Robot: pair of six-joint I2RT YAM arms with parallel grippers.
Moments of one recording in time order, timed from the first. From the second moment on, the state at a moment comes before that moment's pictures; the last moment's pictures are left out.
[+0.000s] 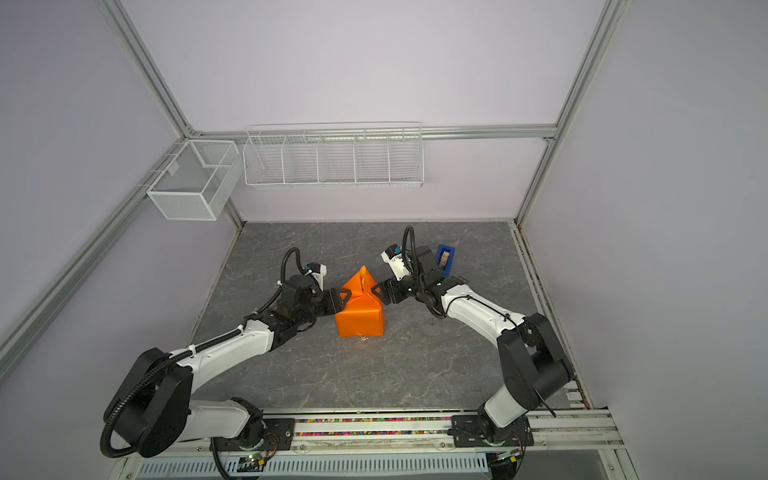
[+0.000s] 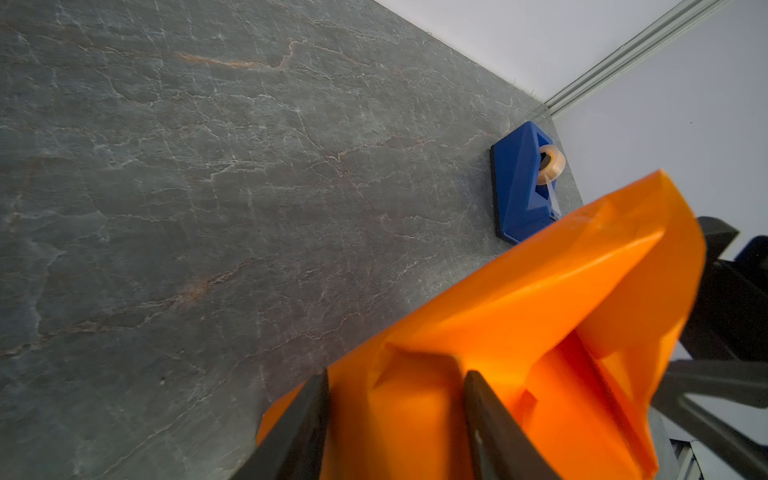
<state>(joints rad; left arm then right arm) -0.56 1.36 0.67 0.11 0.15 -0.62 0.55 1.60 1.04 -0.13 -0.45 0.11</state>
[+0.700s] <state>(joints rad) -0.56 1.35 0.67 0.10 0.16 -0.60 0.55 1.72 1.07 0.01 -0.59 0.04</state>
